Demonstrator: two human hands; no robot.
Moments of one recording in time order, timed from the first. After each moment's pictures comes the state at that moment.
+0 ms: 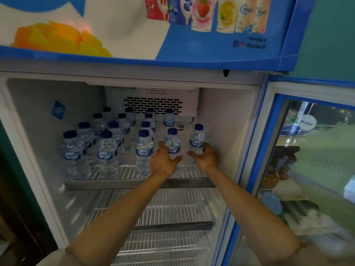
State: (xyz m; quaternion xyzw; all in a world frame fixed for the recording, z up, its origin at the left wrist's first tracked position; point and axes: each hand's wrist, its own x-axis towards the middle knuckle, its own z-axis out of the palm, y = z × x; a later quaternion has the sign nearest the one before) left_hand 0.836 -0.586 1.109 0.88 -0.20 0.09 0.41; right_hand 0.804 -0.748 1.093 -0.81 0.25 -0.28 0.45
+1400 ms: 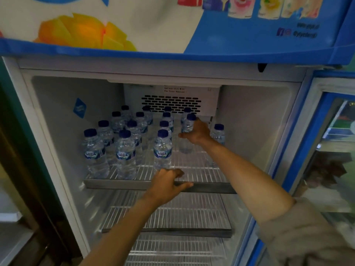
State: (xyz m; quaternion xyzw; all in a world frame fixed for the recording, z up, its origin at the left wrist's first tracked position) left_hand 0.848 -0.514 1.060 0.85 -0.41 0.12 0.32; right_hand 0.910 -0.708 1.162 -0.90 0.14 -0.19 0.36
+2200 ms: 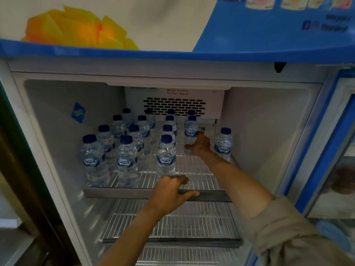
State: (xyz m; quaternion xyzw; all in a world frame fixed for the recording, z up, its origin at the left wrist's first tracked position) left_hand 0.853 -0.514 1.060 0.84 -0.43 0.15 0.30; right_hand 0.947 -0.718 1.112 -0.88 0.23 -0.16 0.38
